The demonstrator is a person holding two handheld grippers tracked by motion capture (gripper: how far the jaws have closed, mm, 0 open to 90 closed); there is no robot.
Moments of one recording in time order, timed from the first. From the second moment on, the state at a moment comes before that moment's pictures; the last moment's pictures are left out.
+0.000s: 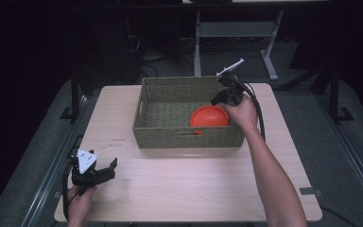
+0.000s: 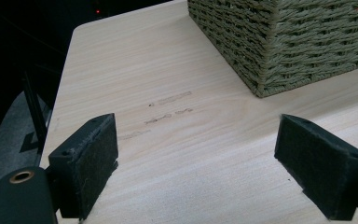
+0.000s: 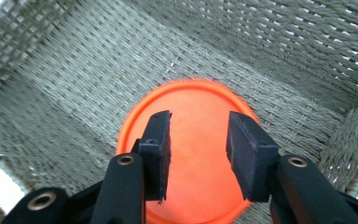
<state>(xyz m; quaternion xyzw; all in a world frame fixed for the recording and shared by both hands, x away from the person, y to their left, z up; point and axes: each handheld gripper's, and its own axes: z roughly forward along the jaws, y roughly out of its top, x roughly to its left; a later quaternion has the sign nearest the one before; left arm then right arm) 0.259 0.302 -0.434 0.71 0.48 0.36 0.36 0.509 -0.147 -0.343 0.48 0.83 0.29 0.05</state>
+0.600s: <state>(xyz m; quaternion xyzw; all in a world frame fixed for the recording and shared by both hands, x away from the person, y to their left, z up) 0.260 0.301 -0.434 0.71 0.48 0.35 0.36 0.487 -0.159 -0.338 0.45 0.82 0.34 0.00</state>
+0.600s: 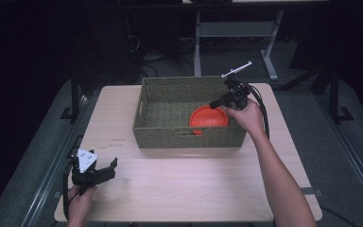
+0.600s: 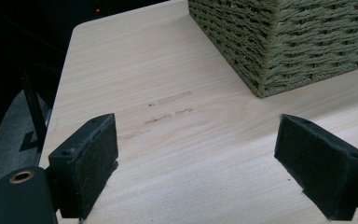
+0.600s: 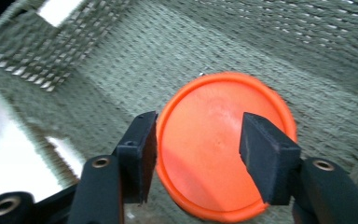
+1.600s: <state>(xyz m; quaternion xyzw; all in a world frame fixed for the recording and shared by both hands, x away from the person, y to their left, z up) 0.260 0.302 -0.435 0.71 0.49 0.36 0.36 0.446 -0.183 -0.311 0.43 0.82 0.39 0.00</state>
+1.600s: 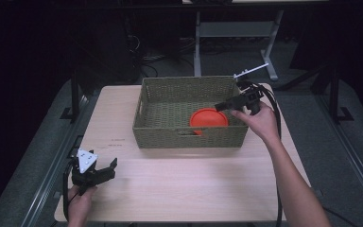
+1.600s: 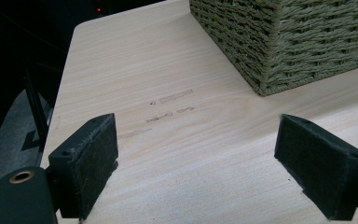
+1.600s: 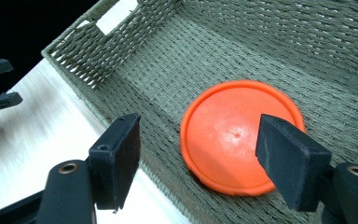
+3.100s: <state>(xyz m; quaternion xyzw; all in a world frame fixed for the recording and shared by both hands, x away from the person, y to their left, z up) 0.258 0.302 -0.436 0.71 0.49 0.36 0.36 0.365 -0.232 -0.337 0.40 0.81 0.42 -0.01</state>
